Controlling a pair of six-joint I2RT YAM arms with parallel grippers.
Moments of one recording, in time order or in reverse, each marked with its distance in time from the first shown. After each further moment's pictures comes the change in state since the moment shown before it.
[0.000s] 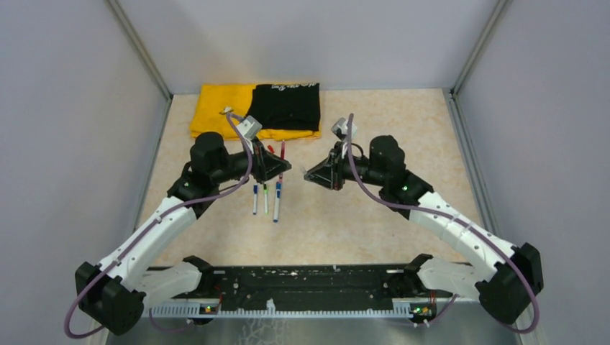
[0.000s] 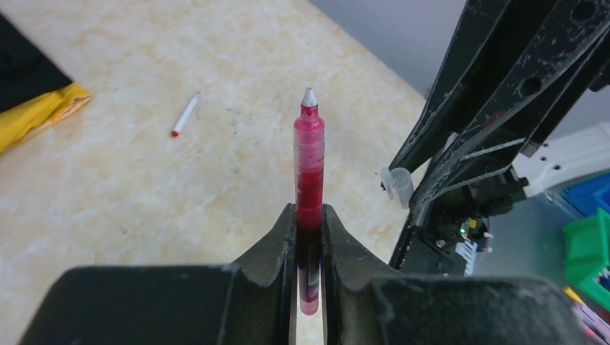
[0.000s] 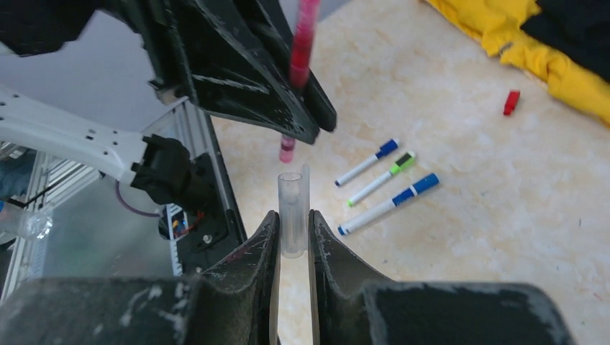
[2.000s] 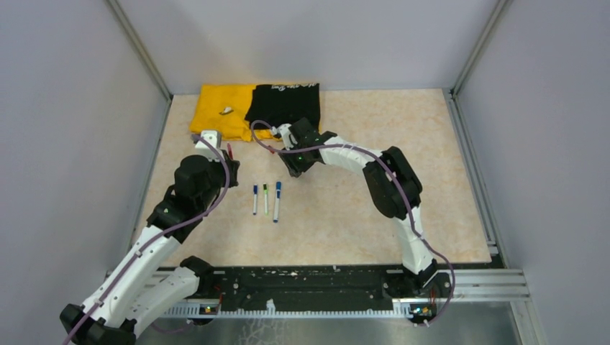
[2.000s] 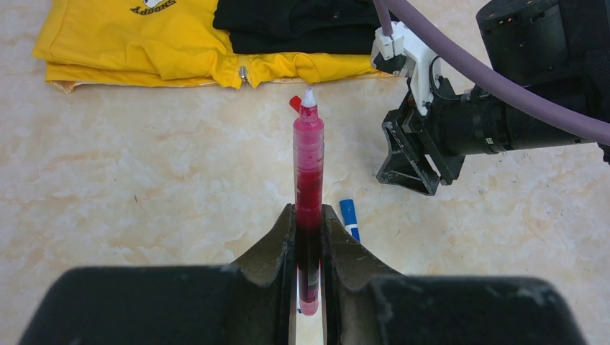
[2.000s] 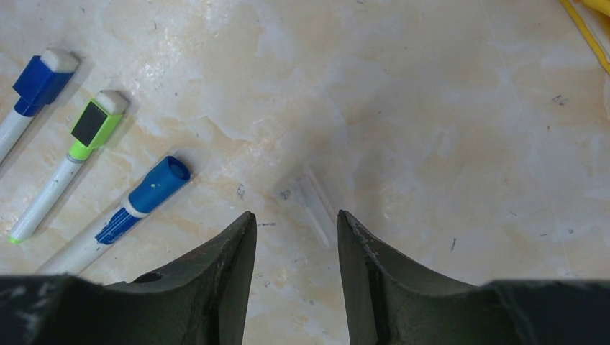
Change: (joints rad) left arm 0.016 -0.265 -0.106 -0.261 -0.812 0.048; right arm 0.039 1.030 0.737 -0.446 0.382 -0.395
